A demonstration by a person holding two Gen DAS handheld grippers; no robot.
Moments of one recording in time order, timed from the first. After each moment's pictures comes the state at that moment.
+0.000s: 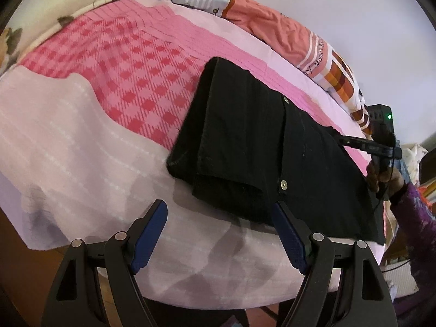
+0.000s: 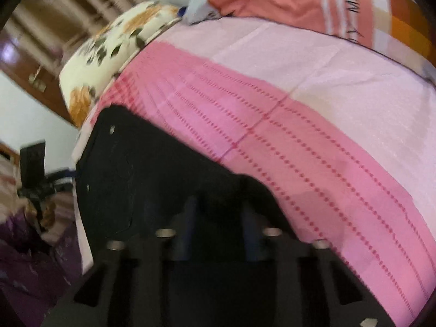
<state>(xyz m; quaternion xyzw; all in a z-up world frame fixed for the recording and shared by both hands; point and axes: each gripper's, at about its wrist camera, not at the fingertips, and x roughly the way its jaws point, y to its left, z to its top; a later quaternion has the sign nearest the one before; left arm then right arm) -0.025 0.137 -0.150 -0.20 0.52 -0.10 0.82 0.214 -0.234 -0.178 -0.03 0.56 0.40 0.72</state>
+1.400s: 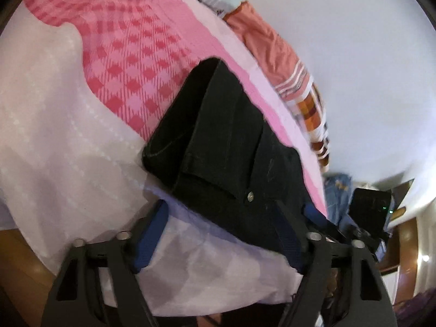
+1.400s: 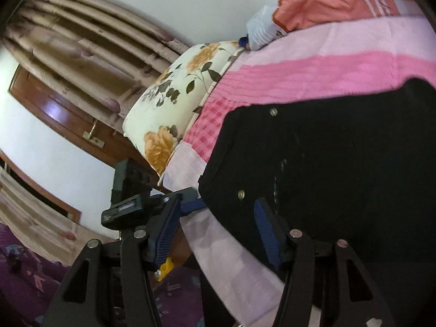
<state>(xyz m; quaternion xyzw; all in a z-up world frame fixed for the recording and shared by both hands) -0.019 0.151 -0.164 -0.36 0.49 -0.17 0.78 0.069 -0.154 -0.140 0.23 0.49 0.44 0.72</state>
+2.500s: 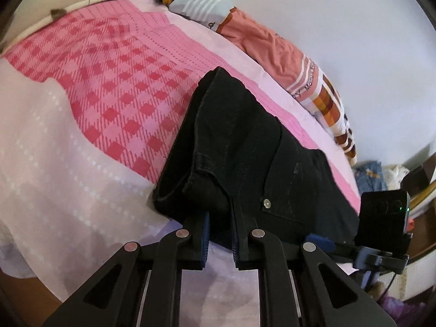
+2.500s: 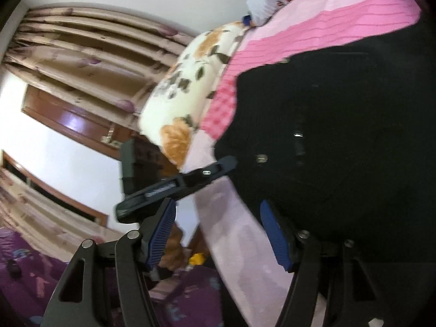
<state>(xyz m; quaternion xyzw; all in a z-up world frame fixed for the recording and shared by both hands) 0.002 0.152 -0.174 -0.28 0.47 -0.14 0.83 0.062 -0.127 -0.177 0.29 0.50 0.49 0.65</state>
